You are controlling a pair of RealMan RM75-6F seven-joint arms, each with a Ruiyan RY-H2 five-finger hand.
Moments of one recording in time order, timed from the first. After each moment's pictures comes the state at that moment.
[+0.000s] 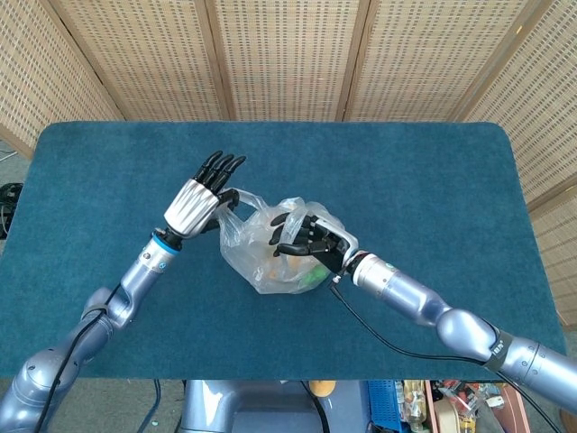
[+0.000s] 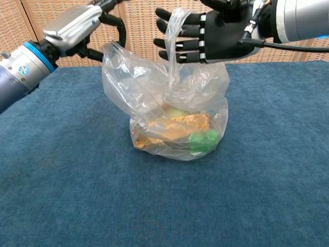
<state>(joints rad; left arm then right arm) -0.91 -1.90 -0.13 -0.44 1.63 1.41 -0.44 0.68 -1.33 0.81 -1.75 -0.66 0.11 0.92</state>
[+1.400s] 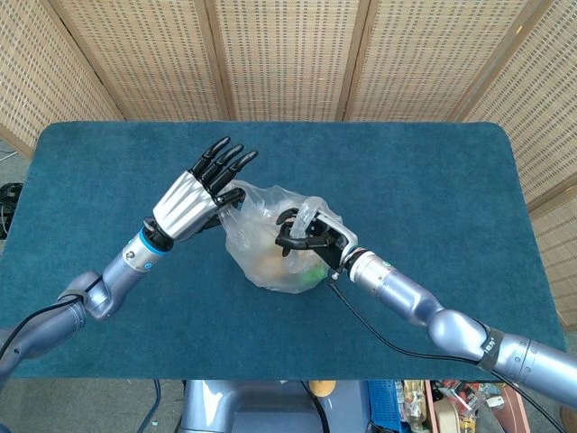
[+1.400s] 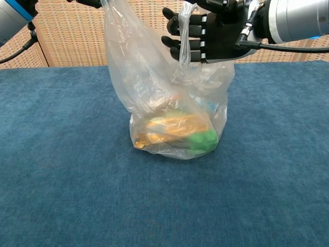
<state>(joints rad) -0.96 -1.60 -0.14 -0.91 1.72 1.56 -0.19 0.76 -1.30 0.70 -1.77 -0.56 0.27 0.89</state>
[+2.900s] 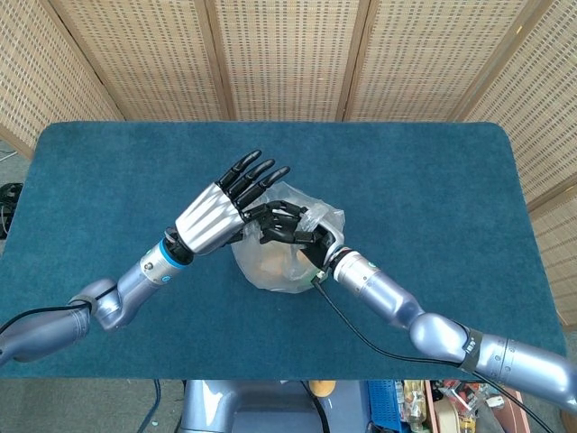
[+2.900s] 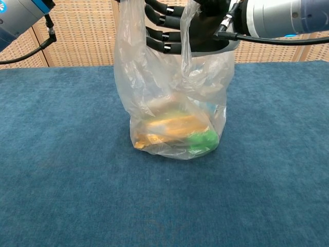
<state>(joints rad) -0.98 -1.53 -0.18 -1.17 1.74 1.47 -0.04 0.80 -1.38 0.72 -1.80 -0.51 0.39 0.92</state>
